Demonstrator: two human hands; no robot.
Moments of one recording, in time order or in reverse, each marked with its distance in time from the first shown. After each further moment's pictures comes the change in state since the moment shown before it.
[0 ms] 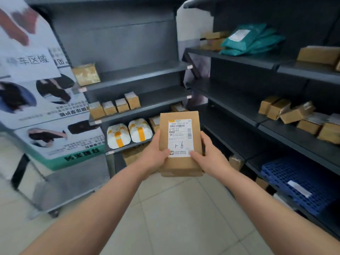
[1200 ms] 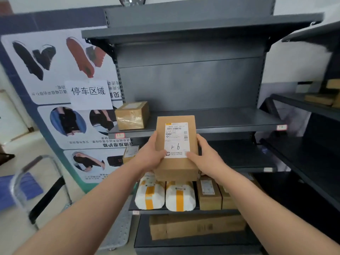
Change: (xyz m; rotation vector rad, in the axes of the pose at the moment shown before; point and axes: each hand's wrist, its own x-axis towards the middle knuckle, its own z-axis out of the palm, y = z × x) left_hand 0.375 0.023 -0.237 0.014 0.426 -0.096; right_hand 0.491 -0.164 0.125 0.067 -0.283 -0.345
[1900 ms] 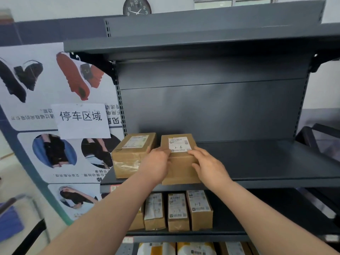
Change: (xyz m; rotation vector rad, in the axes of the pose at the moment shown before) left_hand 0.270 -0.008 -0.061 0.784 0.204 0.434; right_hand 0.273 -0.010 0.050 -0.509 0.157 -0.330
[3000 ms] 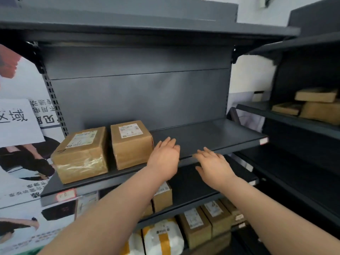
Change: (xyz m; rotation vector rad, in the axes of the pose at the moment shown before) left_hand -0.002 0.118 0.037 0.040 -0.060 0.445; right_hand -0.109 0.058 -0.055 -0.461 -0.104 0.237
